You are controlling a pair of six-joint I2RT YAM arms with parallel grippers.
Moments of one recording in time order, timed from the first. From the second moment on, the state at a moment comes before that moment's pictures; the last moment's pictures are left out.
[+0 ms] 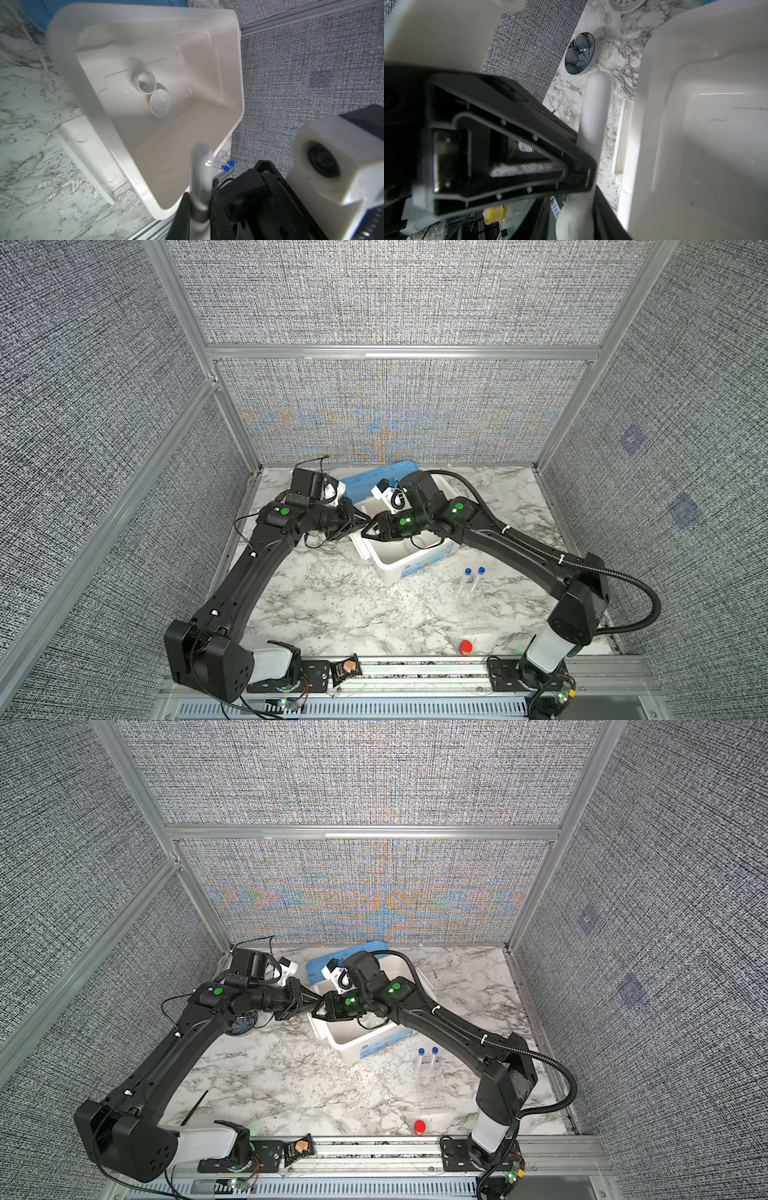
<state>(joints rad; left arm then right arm) -0.34 1.32 1.29 -0.78 0.68 -0.79 0.82 1.70 1.58 -0.55 -0.51 0.60</state>
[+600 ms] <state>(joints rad) -0.31 1.27 1.24 -0.74 0.63 -0.76 0.70 1.68 1.61 -0.72 -0.35 0.48</state>
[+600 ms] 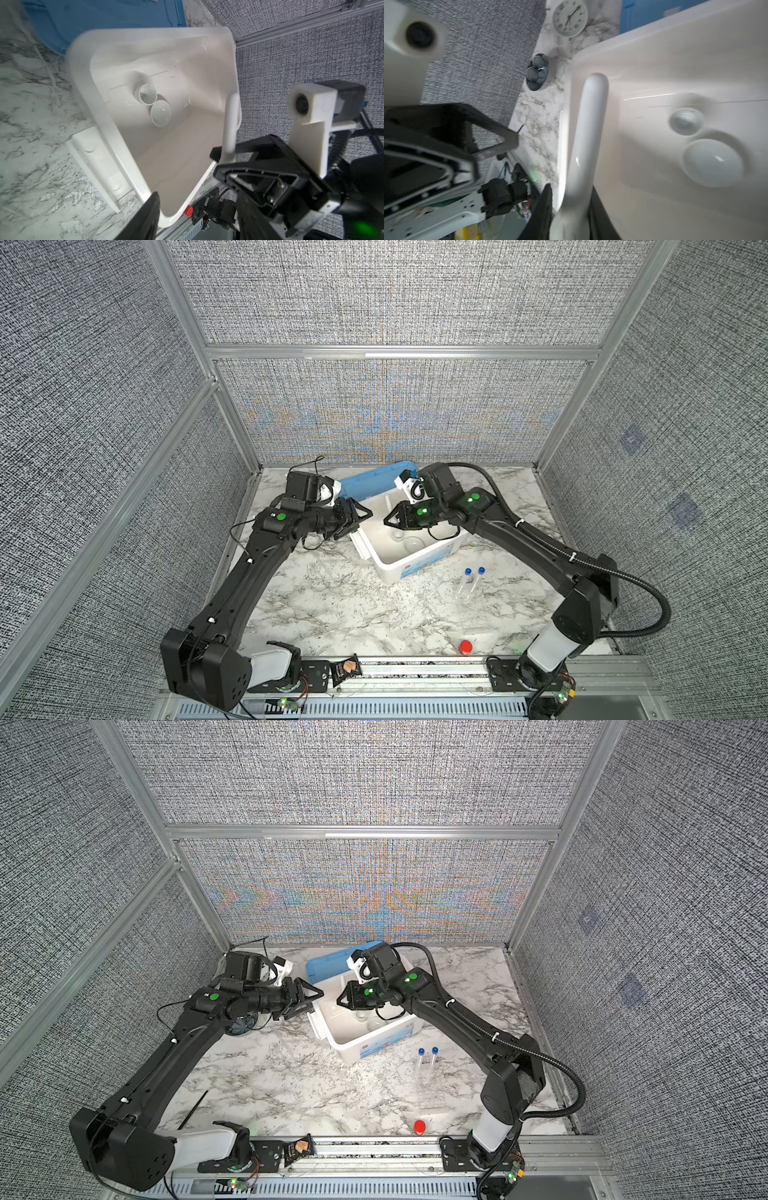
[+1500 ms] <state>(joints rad) -0.20 1.11 0.86 -0.91 -0.12 -0.66 0.55 2.15 1.91 -1.08 0.26 -0.08</state>
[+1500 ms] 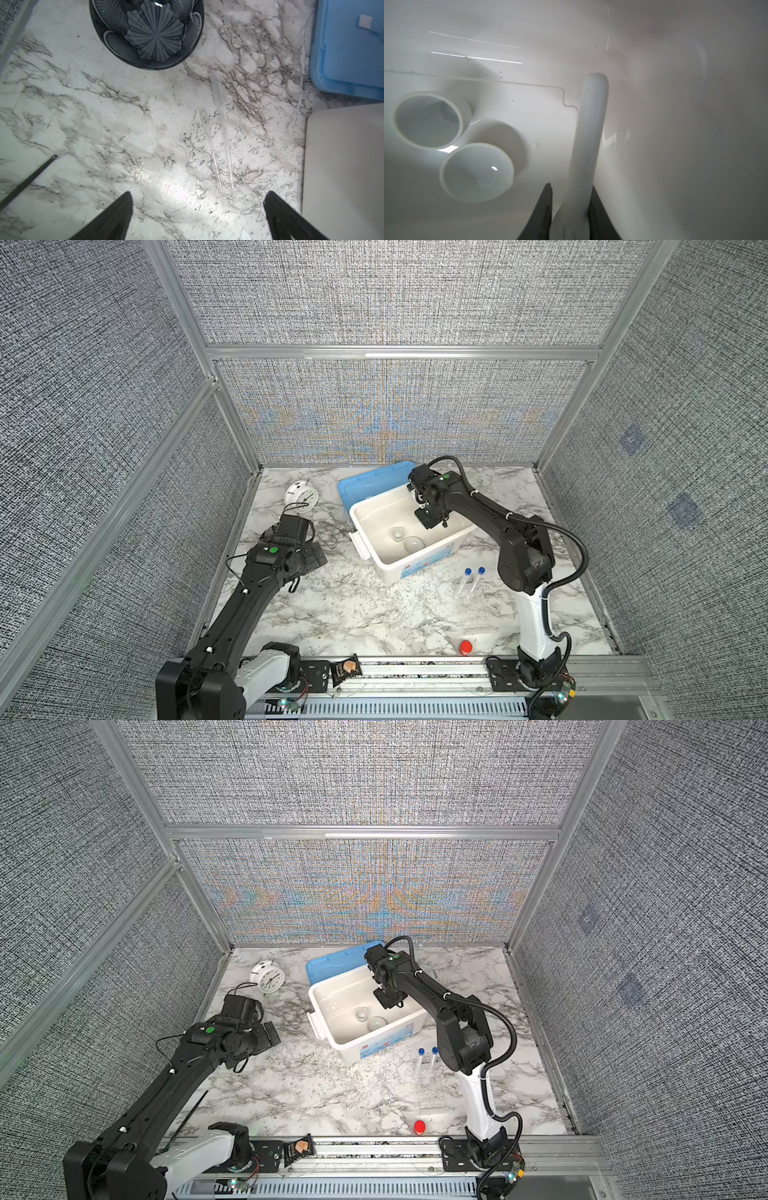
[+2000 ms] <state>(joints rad) -0.17 1.25 0.83 -0.82 -0.06 -0.71 0.52 2.17 1.84 -1.00 0.30 -0.09</state>
